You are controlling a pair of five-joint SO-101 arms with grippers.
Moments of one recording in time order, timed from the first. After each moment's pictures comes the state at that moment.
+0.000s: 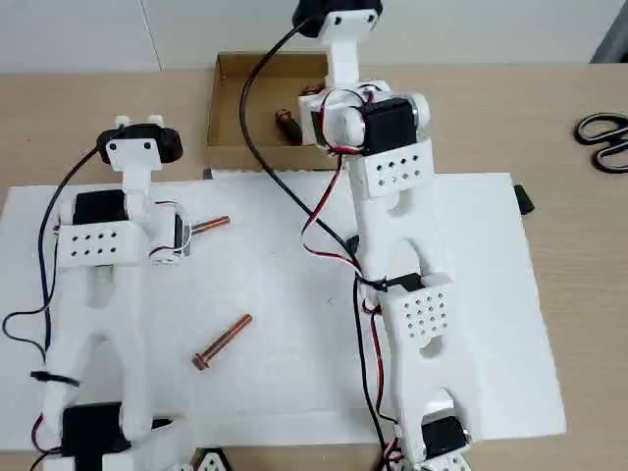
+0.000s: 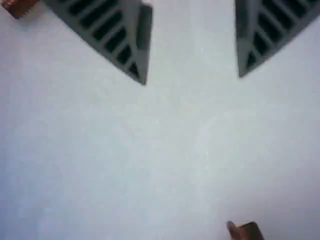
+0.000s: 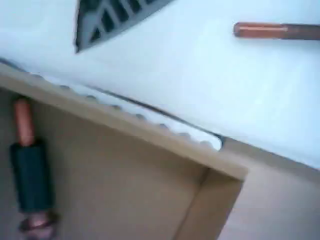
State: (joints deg) left arm -9.4 -12.6 19.7 82.1 1.4; right arm -22.0 48.9 -92.5 98.9 -7.0
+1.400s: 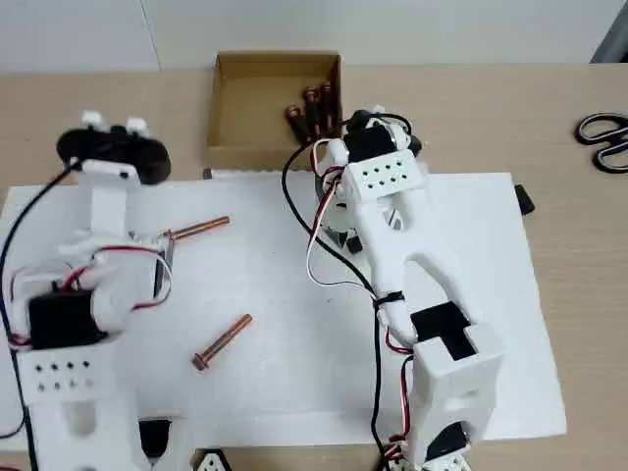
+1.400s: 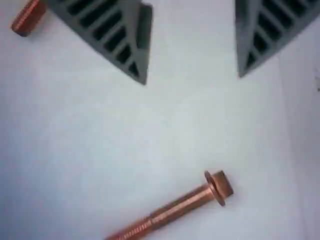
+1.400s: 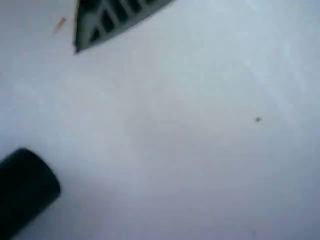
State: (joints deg) left arm -9.4 -47.4 28.8 84.4 -7.9; right arm -22.2 20.1 -21.2 97.8 -41.7
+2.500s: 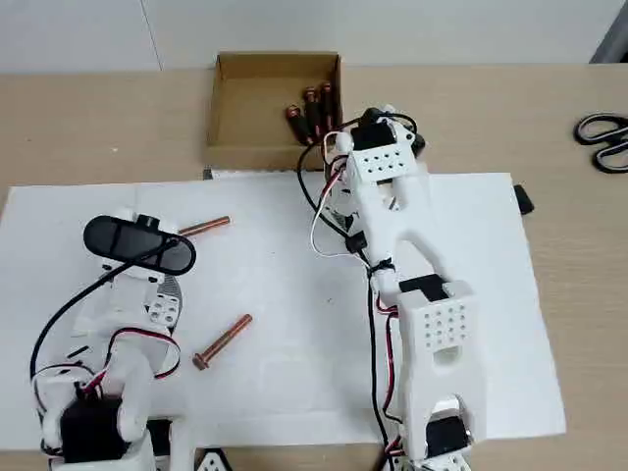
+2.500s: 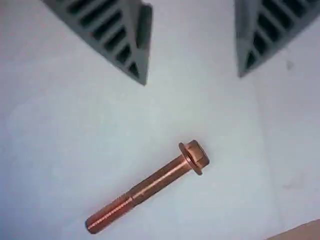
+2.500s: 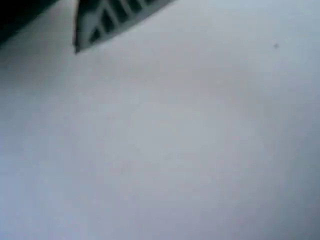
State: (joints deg) left arm -9.4 -83.4 58.3 74.4 -18.3; right arm -17.8 41.0 -37.3 92.7 -42.1
